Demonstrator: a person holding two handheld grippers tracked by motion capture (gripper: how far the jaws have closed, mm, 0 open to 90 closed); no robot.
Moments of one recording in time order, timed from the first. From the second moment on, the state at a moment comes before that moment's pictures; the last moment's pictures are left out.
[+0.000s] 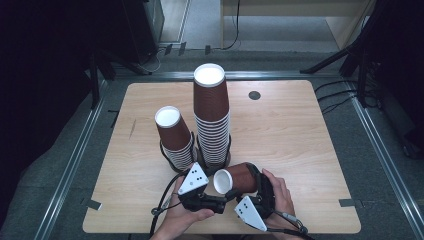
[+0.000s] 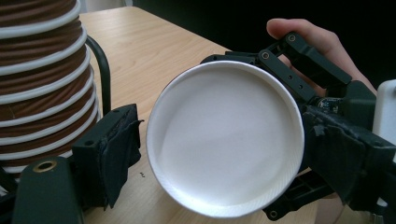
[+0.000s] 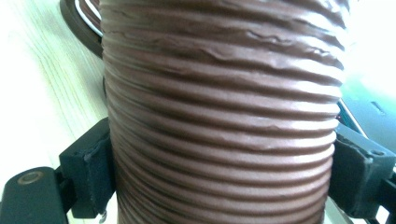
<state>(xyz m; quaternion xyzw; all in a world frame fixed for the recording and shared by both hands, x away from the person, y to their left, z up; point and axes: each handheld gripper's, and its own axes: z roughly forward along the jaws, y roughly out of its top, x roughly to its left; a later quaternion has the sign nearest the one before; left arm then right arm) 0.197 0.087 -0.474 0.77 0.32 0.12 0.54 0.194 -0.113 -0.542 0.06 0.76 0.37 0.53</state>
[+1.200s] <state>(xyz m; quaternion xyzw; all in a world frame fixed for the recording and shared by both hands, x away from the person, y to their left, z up) 0.201 0.098 -0.473 0.76 0.34 0.13 0.55 0.192 -0.118 -0.535 0.07 0.76 0.40 0.51</state>
